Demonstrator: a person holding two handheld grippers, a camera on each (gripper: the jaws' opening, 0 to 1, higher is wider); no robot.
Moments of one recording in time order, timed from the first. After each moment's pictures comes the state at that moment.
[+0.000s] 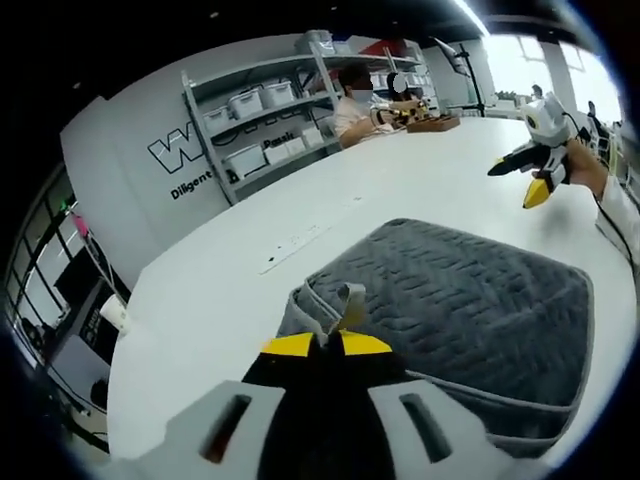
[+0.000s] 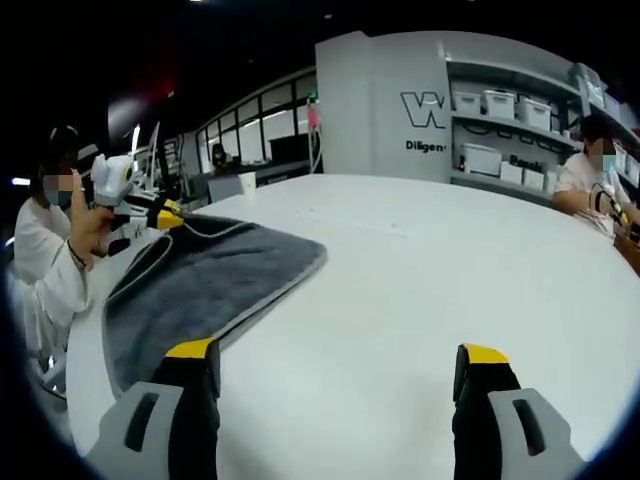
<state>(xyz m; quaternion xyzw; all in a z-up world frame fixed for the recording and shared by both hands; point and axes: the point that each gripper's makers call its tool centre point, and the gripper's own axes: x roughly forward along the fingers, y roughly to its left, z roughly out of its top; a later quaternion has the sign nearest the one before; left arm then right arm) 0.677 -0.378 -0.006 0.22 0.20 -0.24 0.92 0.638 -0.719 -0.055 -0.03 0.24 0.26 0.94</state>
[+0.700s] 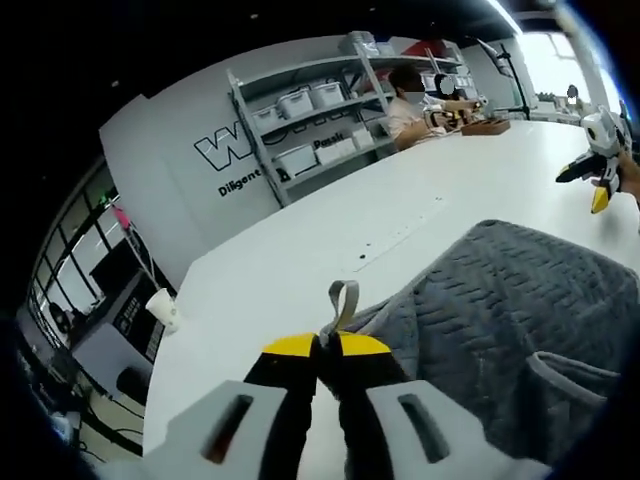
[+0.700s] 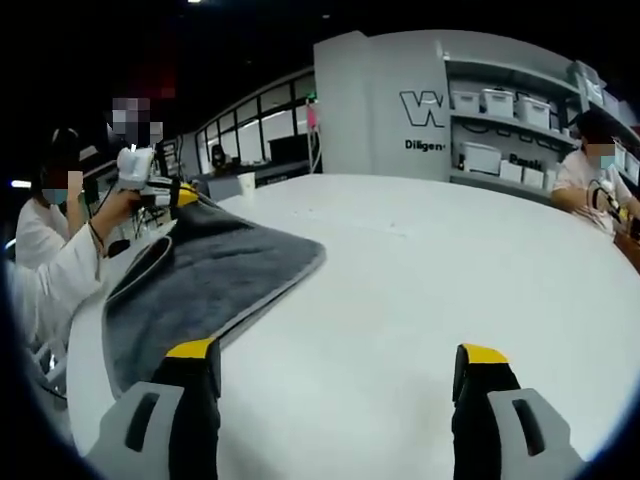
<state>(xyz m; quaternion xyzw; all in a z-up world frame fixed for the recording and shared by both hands) 0.751 -0.295 0.002 0.23 0.18 -0.15 0.94 0.640 -0.720 -0.057 -0.02 0.24 0.26 0.94</state>
